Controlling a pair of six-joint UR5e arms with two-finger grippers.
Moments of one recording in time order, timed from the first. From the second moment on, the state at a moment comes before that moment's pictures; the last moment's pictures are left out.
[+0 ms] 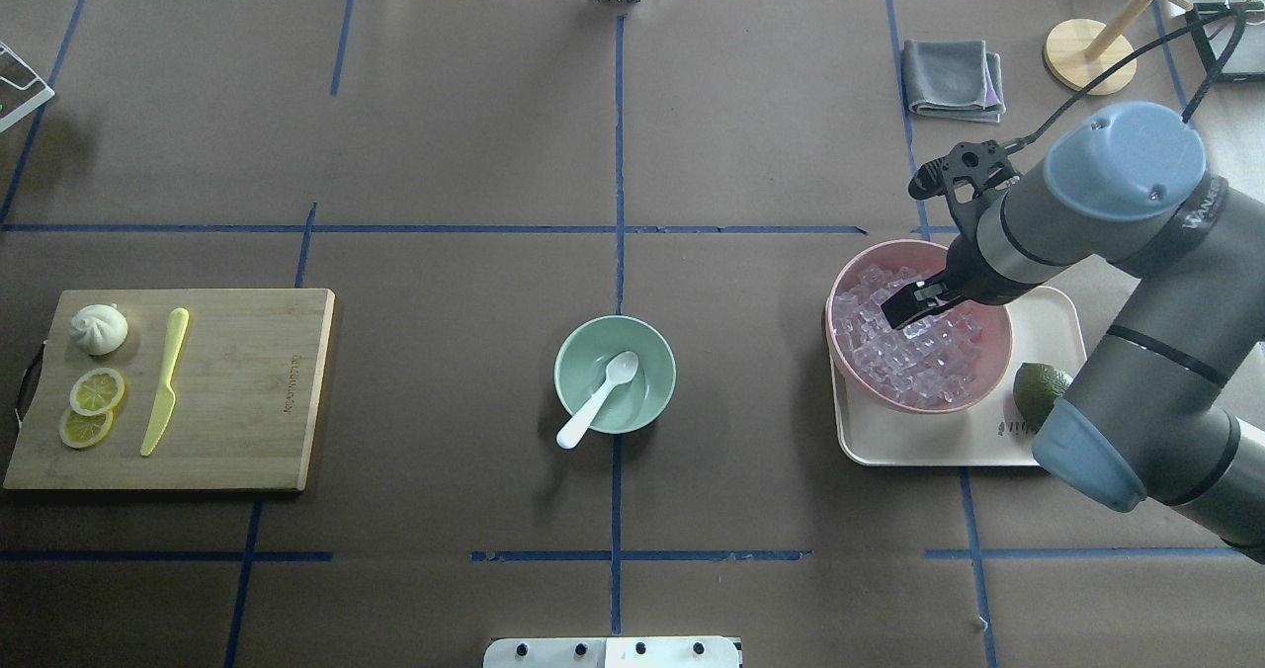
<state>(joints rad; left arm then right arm) -1.56 -1.44 -1.81 -1.59 -2.32 0.02 0.74 -1.35 1.94 -1.50 2.00 0.66</state>
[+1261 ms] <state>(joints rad) -1.56 -1.44 -1.83 -1.58 -2.33 0.02 0.71 -1.36 1.90 -1.47 2.00 0.68</state>
